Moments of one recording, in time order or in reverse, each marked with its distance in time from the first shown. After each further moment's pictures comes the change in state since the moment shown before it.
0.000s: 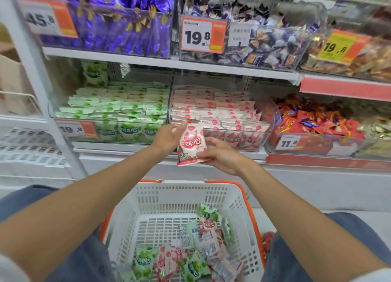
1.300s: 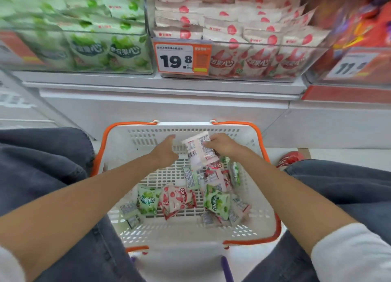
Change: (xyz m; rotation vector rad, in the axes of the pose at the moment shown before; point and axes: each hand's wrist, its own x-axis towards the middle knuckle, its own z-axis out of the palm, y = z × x) left_hand -0.060 -0.198 0.089 0.332 -0.569 -0.379; right_hand 0.057 0.197 -0.056 -0.594 0.027 0.381
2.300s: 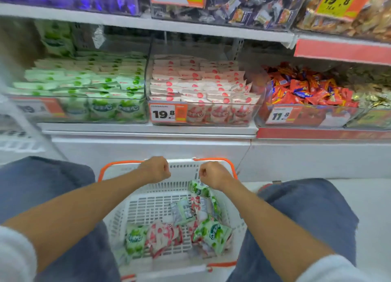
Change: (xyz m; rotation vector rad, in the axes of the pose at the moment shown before) left_hand -0.033 0.068 -0.055 0.434 0.091 0.119; right_hand -0.070 -0.022 -0.026 -0.665 0.284 -0.209
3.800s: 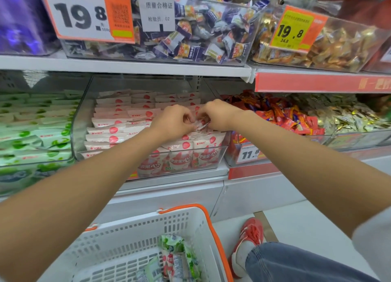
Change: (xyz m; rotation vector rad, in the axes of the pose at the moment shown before) left_hand 0.124 0.192 -0.165 -0.176 0.459 0.466; right_hand 0.080 0.037 -0.283 -0.446 0.223 -0.108
